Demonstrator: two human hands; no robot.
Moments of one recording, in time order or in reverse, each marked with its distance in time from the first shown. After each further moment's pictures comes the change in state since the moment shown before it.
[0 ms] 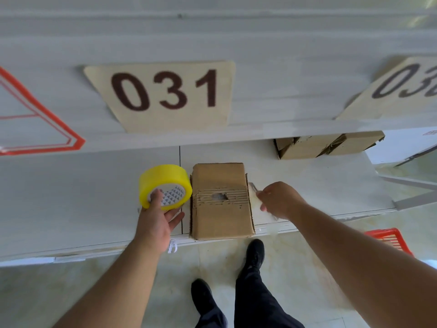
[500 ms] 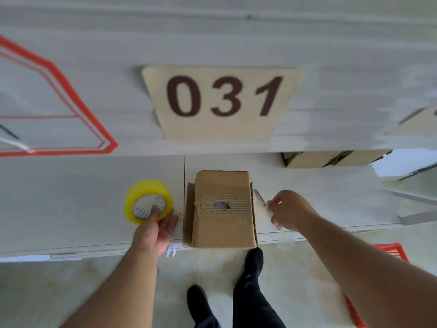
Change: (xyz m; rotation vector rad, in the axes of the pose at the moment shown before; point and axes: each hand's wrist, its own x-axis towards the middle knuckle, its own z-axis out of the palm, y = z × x) left_hand 0.048 -0.023 -0.041 -0.299 0.151 -0.193; right_hand 0.001 0.002 -0.002 0.001 0.044 0.083
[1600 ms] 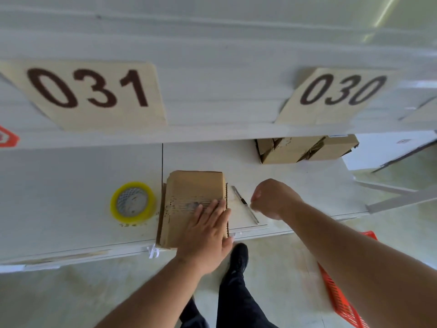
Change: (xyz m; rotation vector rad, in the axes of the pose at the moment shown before) left_hand -0.098 -0.116 0.067 2.113 -0.603 1.226; right_hand -0.019 0.002 -0.035 -0.232 0.024 -0.086
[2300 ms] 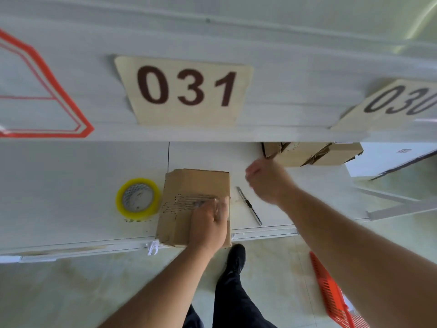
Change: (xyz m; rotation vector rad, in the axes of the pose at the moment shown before) left_hand 0.020 0.003 -0.018 -0.784 0.421 -0.390; right_hand -0.001 -0.044 -0.023 0.590 0.115 -0.084
